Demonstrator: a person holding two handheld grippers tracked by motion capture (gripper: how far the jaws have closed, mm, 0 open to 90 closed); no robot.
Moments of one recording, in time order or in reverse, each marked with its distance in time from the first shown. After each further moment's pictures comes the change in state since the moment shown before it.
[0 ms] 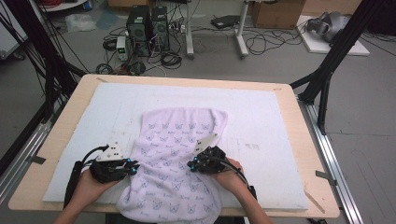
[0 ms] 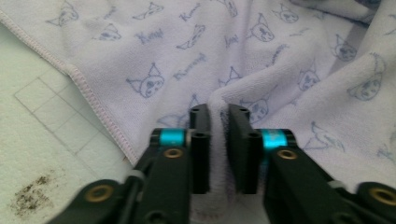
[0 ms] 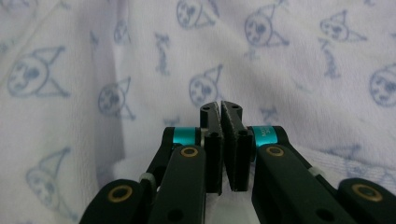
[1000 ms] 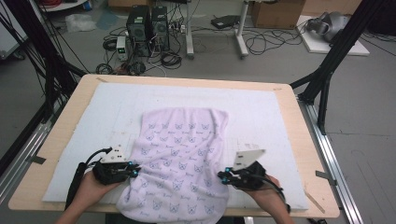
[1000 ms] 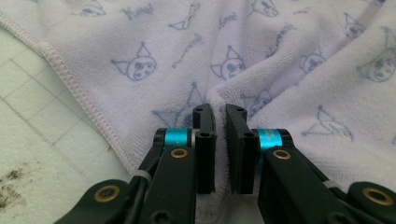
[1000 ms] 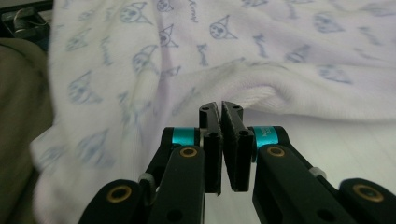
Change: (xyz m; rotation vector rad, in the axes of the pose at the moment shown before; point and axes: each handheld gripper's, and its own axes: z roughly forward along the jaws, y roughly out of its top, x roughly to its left) left arm -0.001 -0.008 0.011 0.041 -0.018 0.003; right arm 0.038 -0.065 -0.103 -0.086 -0.077 0.039
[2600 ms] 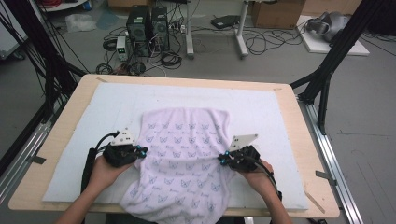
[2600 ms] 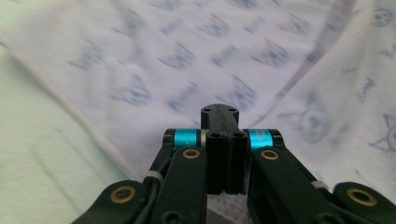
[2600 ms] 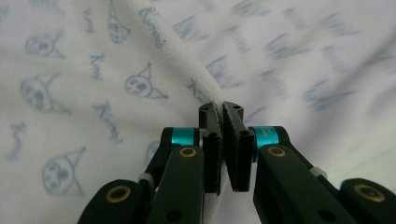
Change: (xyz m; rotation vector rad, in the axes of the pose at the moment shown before) left arm 0.026 0.047 0.020 -0.088 0.119 -0.045; right arm -0.057 0.004 0.038 0.028 -0.124 0.059
